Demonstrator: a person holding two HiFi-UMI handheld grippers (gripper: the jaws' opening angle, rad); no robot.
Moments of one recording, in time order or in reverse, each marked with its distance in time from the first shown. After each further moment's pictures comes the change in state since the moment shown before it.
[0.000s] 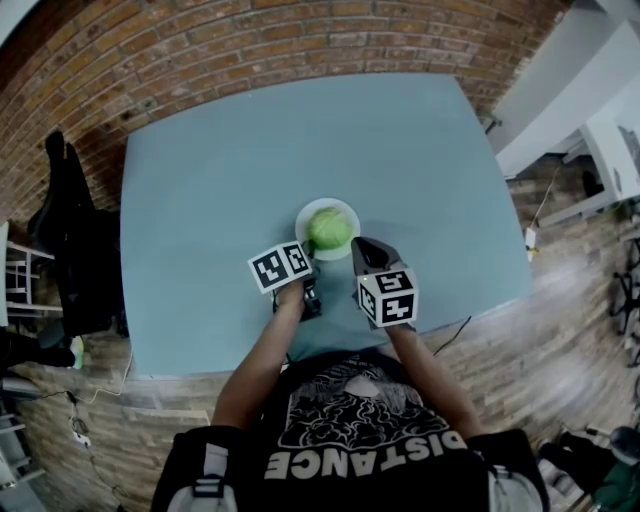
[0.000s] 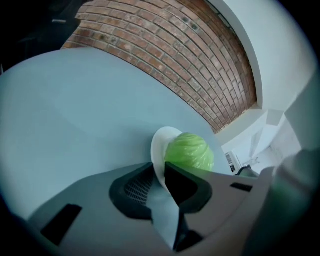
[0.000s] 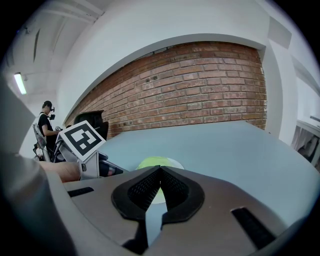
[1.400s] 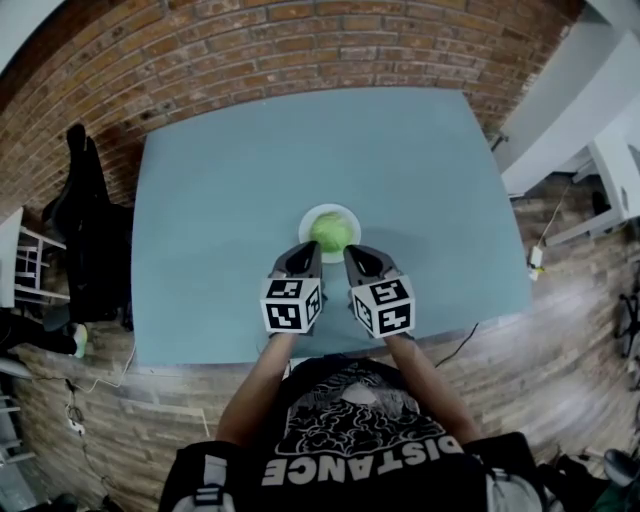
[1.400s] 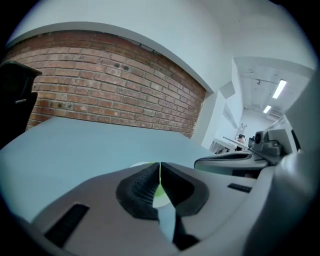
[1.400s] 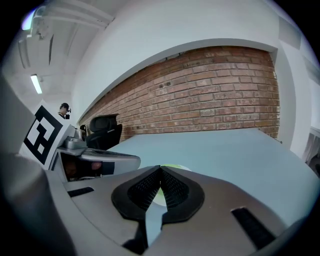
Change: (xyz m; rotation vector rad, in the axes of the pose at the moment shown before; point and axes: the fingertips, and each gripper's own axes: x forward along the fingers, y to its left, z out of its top) left arm -0.085 -0.090 0.019 0.553 -0.328 -0.107; right arm -0.021 0.029 0.022 -0.070 -0.040 0.128
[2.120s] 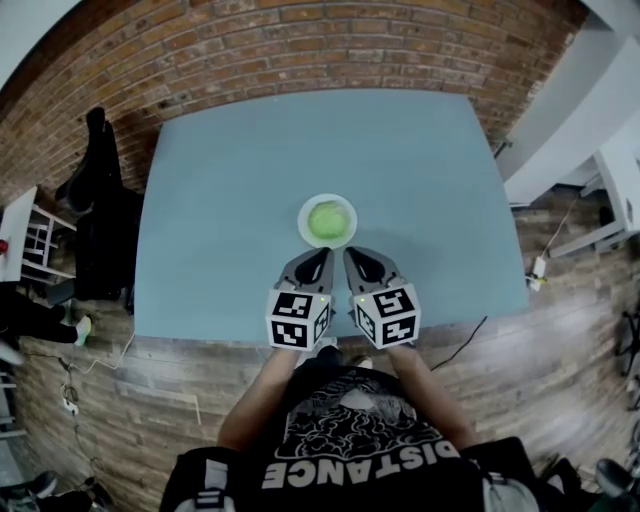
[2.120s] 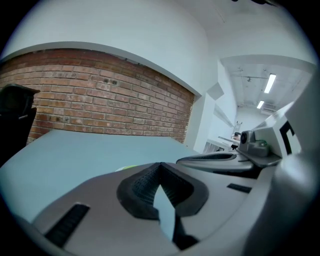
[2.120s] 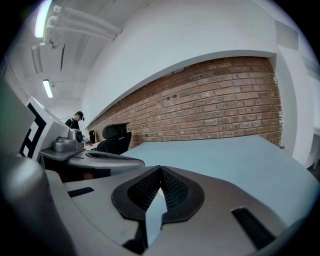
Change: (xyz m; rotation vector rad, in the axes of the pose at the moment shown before) left arm -0.053 -0.071 0.008 0.079 -0.068 -0.020; right arm -0.059 0.022 0.014 -0.022 -0.092 0.077
